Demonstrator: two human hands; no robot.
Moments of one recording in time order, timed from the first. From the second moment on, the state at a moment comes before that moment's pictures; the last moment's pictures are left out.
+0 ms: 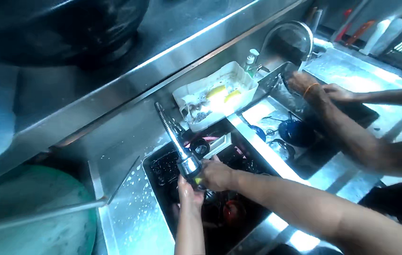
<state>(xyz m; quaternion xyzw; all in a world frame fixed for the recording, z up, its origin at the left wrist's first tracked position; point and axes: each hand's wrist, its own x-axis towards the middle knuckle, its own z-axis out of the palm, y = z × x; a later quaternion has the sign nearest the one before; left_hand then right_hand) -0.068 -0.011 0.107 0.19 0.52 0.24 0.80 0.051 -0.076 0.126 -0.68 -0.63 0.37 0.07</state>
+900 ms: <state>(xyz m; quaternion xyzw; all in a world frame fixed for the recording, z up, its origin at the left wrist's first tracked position) -0.058 -0.018 0.116 0.20 0.54 0.25 0.78 0.048 -0.073 0.129 -0.73 -0.67 0.11 0.01</state>
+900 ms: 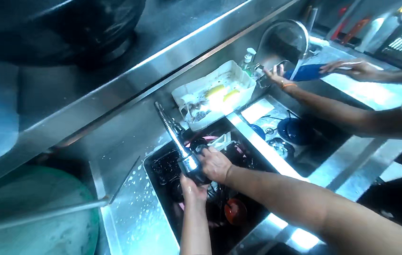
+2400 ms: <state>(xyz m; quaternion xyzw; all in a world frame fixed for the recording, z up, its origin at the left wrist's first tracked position) -0.065 -0.033 0.113 0.19 0.44 0.29 0.83 0.016 -0.066 0.145 -0.81 -0.40 0.36 0.22</state>
